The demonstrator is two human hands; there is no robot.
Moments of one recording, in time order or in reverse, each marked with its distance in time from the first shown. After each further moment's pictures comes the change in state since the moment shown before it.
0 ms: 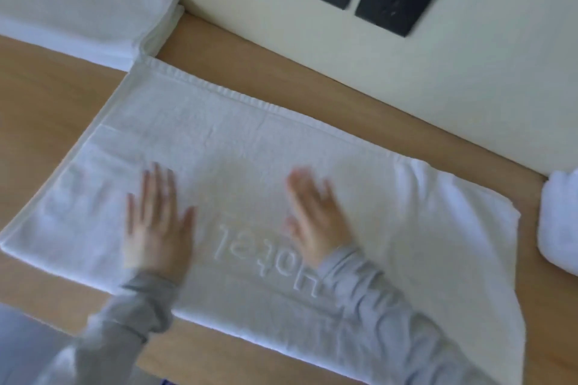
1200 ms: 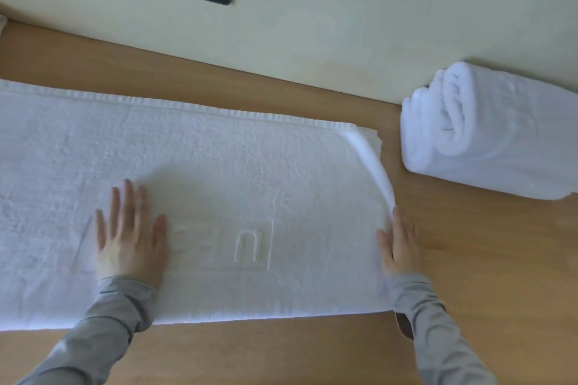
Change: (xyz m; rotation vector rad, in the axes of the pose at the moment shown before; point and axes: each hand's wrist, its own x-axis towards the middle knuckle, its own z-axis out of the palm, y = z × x) left_hand -0.038 0.107 0.026 -0.072 -0.123 0.172; right_hand -0.266 0.128 -0.072 0.237 0.035 1.053
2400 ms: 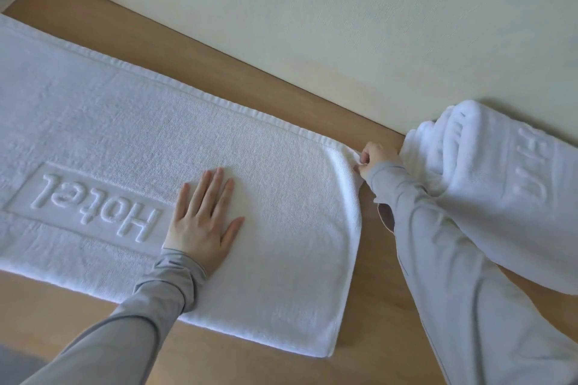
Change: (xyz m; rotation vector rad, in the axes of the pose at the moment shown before) left_hand -0.018 0.155 0.077 0.173 -0.012 0.174; right_hand 0.227 -0.059 -0.055 -0.419 -0.290 -0.187
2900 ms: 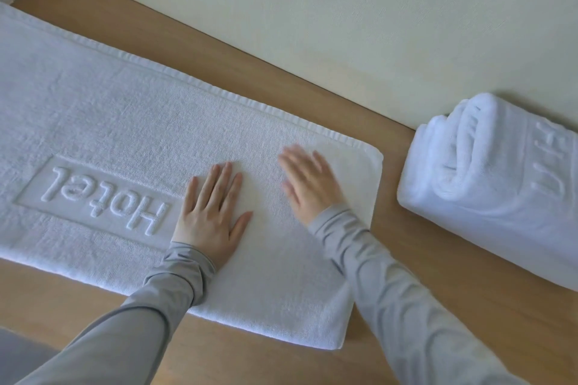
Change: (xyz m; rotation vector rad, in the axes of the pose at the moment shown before) left_hand 0.000 -0.001 0.000 -0.001 0.017 0.005; right_hand -0.074 -0.073 0.072 -0.036 0.272 -0.748
